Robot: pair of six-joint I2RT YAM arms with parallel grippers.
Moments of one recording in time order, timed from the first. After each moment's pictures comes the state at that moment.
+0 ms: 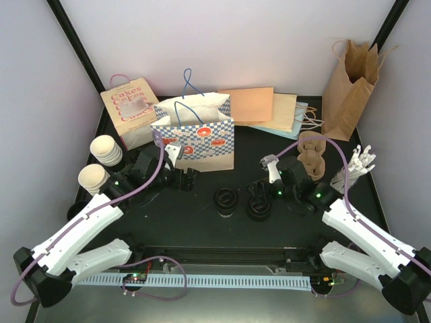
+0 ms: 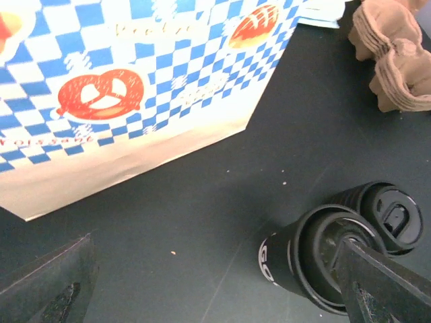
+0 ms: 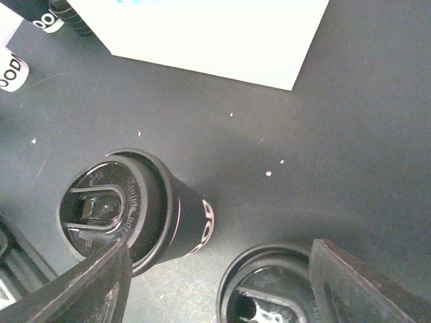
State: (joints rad) left arm -0.70 0.94 0.96 -0.71 -0.03 -0.38; right arm 0.69 0.93 0.73 -0.56 -0.17 0.35
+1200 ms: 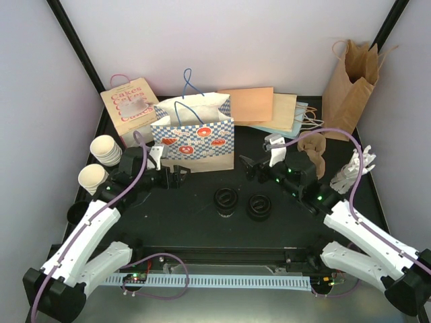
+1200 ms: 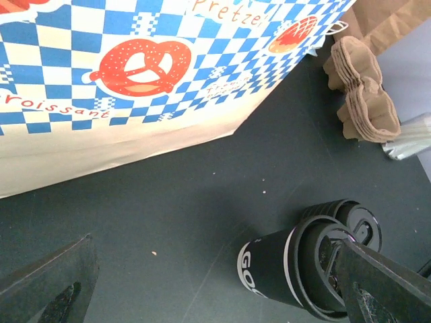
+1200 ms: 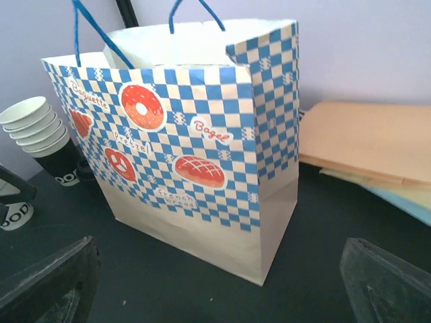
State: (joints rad) left arm -0.35 0.84 0.74 -0.55 0.35 -0.40; right arm 0.72 0.89 0.72 -0.11 0.05 0.22
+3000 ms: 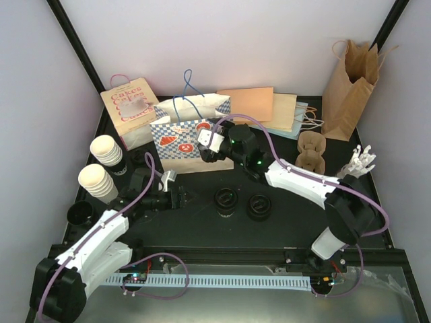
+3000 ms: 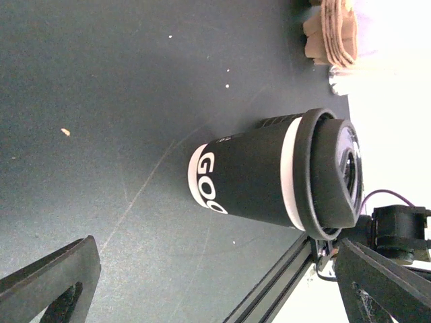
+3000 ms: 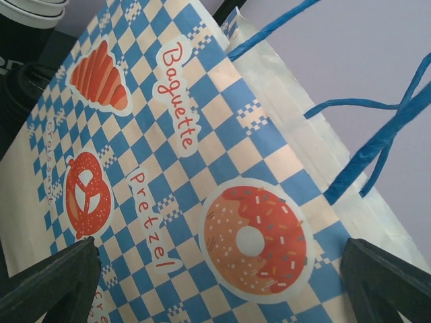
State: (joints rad) left arm -0.34 0.84 0.39 -0.31 0.69 -0.62; right arm 0.81 1.59 1.11 0.24 -0.01 -0.72
